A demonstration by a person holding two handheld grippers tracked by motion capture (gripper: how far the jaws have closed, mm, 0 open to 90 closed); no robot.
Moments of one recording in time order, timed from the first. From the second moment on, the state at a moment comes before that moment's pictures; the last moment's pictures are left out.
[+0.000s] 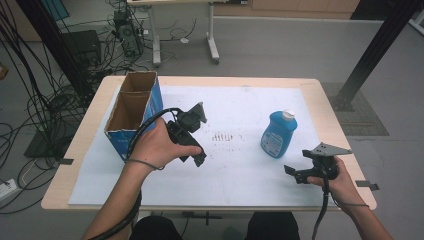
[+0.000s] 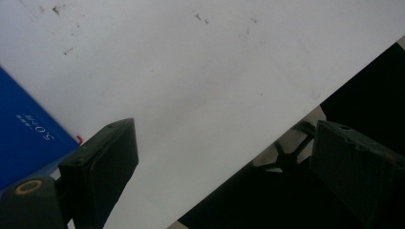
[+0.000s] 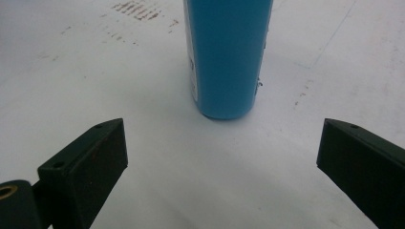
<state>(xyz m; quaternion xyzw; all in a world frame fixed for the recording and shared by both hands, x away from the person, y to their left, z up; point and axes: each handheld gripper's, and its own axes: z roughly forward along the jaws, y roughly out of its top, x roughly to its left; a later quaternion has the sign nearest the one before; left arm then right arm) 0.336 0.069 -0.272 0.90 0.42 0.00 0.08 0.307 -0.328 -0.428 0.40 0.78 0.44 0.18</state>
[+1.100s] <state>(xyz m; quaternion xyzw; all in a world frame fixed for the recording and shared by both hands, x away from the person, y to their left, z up) 0.336 0.073 -0.274 0.90 0.42 -0.01 0.08 0.315 -0.324 -0.442 0.38 0.76 0.49 0.22</state>
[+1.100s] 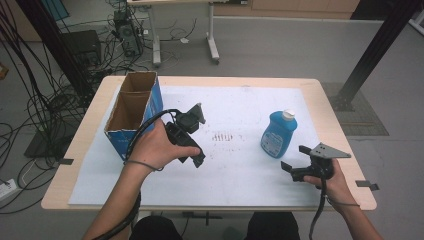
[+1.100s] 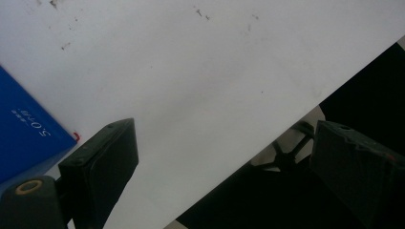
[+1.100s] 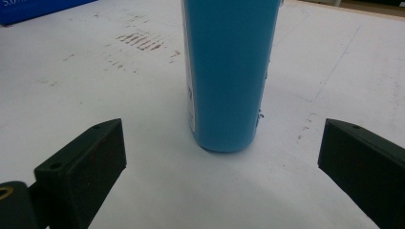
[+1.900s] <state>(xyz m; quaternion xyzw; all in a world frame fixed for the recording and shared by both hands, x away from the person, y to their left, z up) 0.339 0.071 -0.274 0.90 0.42 -0.01 0.08 0.335 -0.308 -0.445 0.37 0.76 0.49 0.23</state>
